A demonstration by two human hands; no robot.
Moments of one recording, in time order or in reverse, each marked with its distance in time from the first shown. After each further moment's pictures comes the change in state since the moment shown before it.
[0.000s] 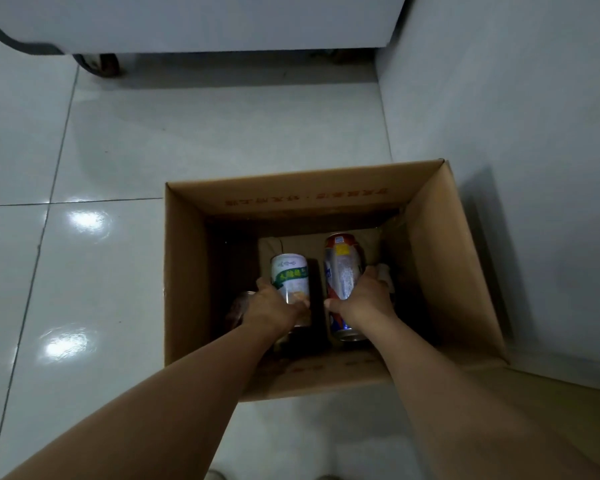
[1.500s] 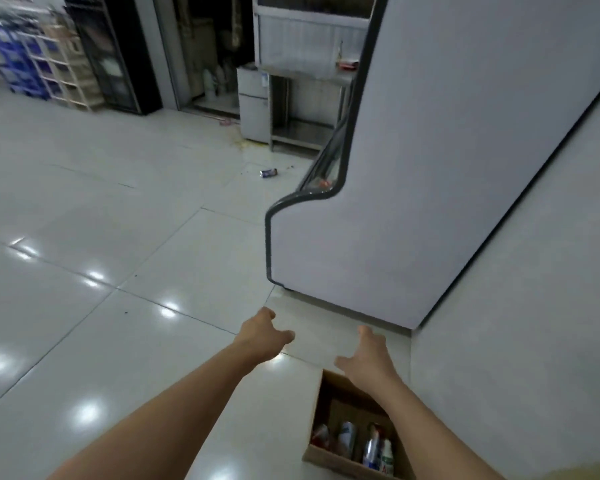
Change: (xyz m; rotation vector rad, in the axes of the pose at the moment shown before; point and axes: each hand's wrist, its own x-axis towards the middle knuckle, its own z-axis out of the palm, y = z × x) left_hand -0.571 0.021 -0.511 -0.359 0.290 0.176; right_hand -0.605 -0.290 -0.261 -0.269 0.044 -0.622
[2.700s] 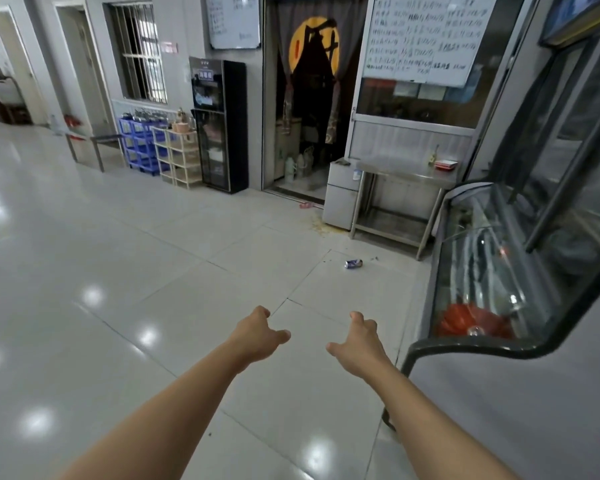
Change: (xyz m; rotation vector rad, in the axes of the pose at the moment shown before) left_hand 0.224 -0.114 -0.506 -0.105 0.242 0.077; right_hand 0.185 -0.551 0.138 -0.051 0.051 -0.311
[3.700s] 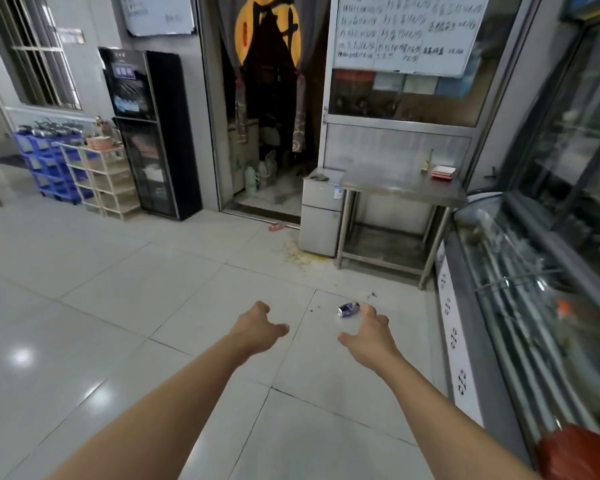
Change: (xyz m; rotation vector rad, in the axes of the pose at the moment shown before) left_hand 0.640 0.188 -0.124 0.076 -0.115 0.068; right_hand 0.632 -0.137 -0.073 0.095 0.131 0.178
